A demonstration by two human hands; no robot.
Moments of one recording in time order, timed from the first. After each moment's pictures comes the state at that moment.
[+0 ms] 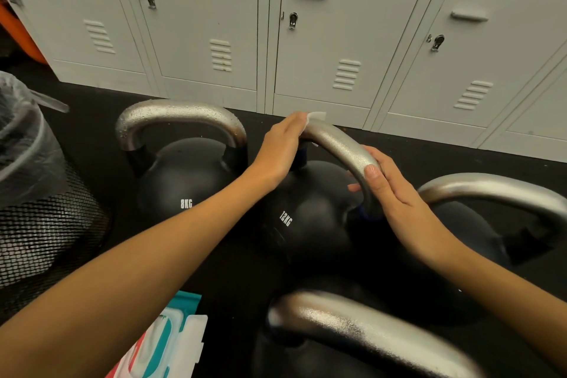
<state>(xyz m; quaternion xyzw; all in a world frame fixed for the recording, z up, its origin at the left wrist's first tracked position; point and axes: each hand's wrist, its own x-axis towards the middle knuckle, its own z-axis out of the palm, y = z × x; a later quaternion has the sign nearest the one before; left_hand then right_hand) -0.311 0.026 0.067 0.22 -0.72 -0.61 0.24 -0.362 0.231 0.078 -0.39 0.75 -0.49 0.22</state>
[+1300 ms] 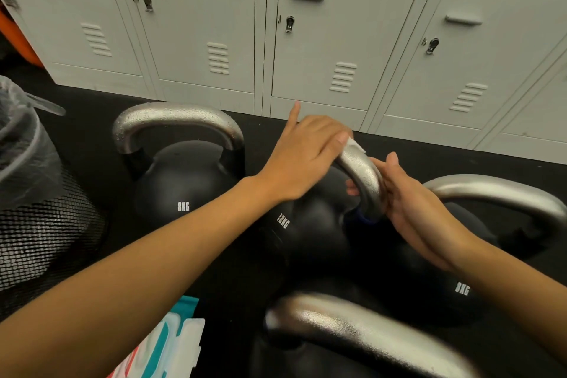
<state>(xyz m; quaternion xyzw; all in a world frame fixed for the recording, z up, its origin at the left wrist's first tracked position) -0.306 0.051 0.080 0.03 -0.92 -0.28 0.29 -0.381 0.224 0.075 -0.22 0.67 -0.63 0.33</state>
